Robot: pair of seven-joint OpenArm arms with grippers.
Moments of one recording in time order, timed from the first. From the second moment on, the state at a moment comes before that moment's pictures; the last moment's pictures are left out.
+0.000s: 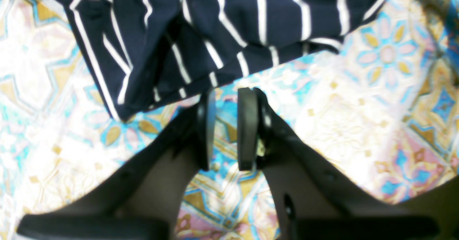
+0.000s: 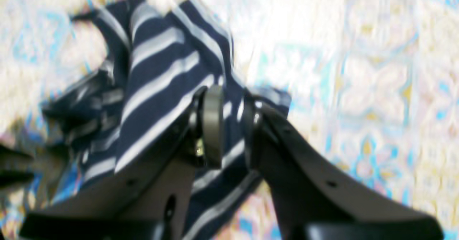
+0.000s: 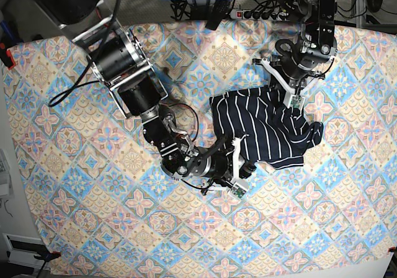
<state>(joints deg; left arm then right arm) 21.8 -12.2 -2.7 104.5 -16.7 -8.3 49.2 31.7 -6.1 -29.9 46.2 8.0 35.8 -20.2</state>
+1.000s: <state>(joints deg) 2.9 -12.3 -2.4 82.9 -11.1 -8.3 44.9 15.8 10.3 -29.5 60.1 -7.2 36.5 -24.7</state>
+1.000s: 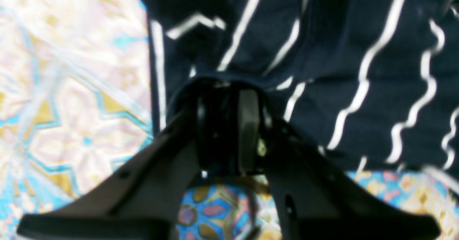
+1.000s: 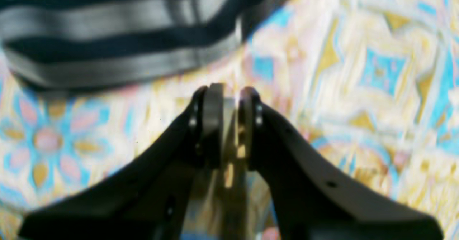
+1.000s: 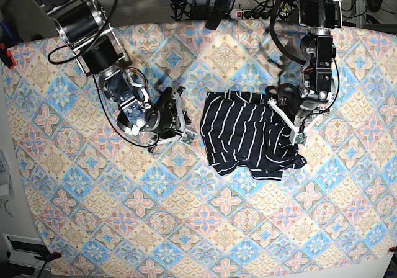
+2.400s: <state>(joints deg) 21.4 -9.8 -9.8 99.8 -10.7 -8.4 45.3 35.3 -8.1 -21.7 29.4 -8.6 36.4 -7.8</state>
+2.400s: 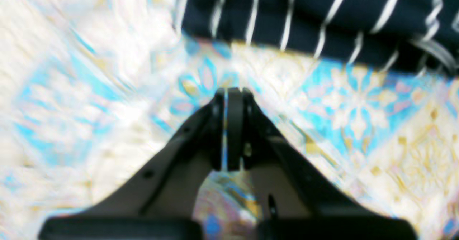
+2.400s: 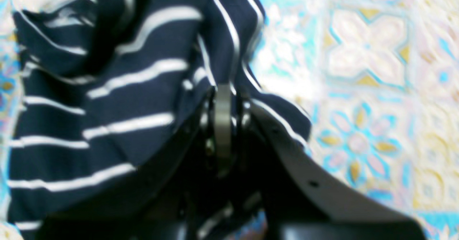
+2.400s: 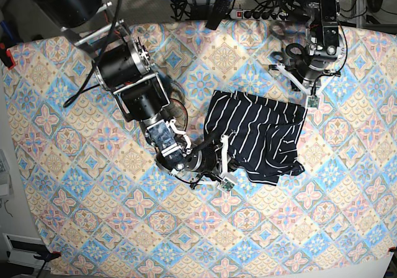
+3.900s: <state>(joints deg) -15.9 -5.6 9.4 55.9 -10.3 -8.4 30.8 11.9 11.8 -32.9 74.3 -8.4 36.5 -31.8</state>
